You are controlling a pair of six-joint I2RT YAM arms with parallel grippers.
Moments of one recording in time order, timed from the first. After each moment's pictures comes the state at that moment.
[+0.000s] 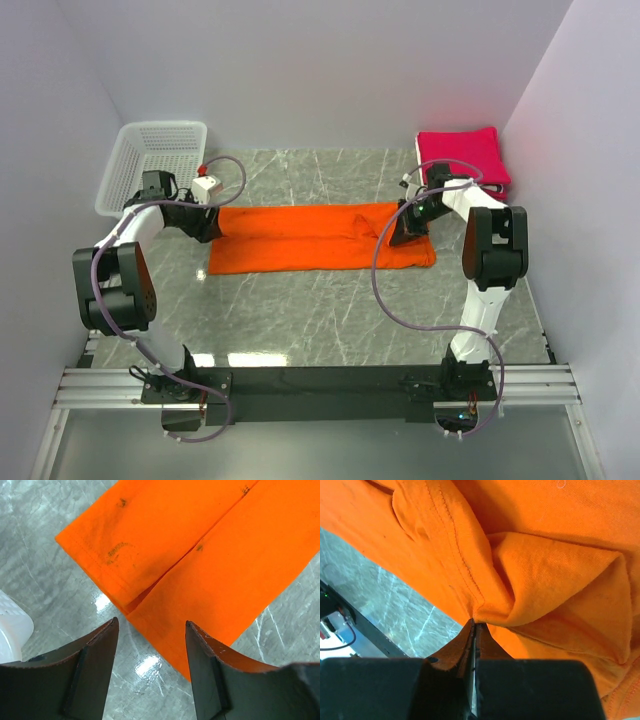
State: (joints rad) left arm 0.15 1.67 1.15 -0.50 0.63 0.67; right arm 0.01 2.03 1.46 -0.85 -0.62 -0.07
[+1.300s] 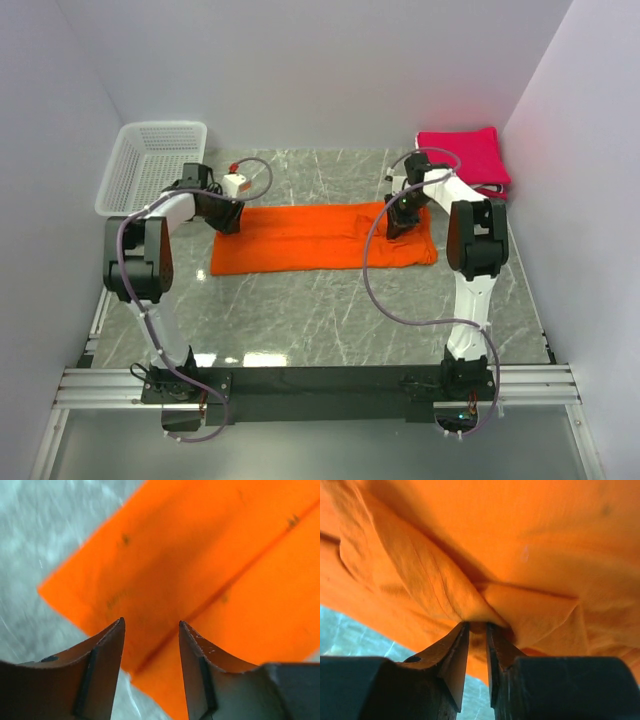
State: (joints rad) left arm 0.00 1.88 1.27 -0.42 0.46 0.55; right arm 0.10 2.16 1.65 -0.90 -0.37 -0.09
